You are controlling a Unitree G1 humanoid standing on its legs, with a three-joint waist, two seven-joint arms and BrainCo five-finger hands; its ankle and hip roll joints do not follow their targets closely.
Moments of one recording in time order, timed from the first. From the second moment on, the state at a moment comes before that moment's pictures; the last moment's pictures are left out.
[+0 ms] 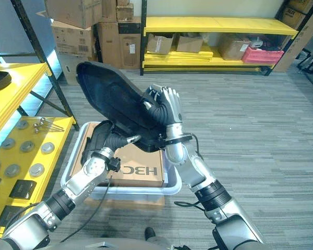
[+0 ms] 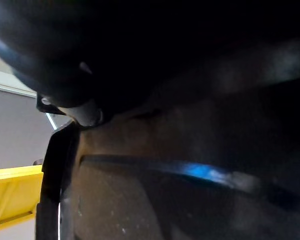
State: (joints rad) left arm -0.36 0.19 -0.67 0.29 -0.56 -0.18 0.24; right arm -0.40 -0.48 0.45 -0.10 -0.42 -0.07 -0.52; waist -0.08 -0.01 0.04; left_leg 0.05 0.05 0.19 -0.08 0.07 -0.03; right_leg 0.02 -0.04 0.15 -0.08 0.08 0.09
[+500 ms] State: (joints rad) left arm -0.34 0.18 -0.67 0.29 -0.68 -0.22 0.30; right arm -0.41 -0.43 0.47 -0.07 -0.30 -0.06 -0.53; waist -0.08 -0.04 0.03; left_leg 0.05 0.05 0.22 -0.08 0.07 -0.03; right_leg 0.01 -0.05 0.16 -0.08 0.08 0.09
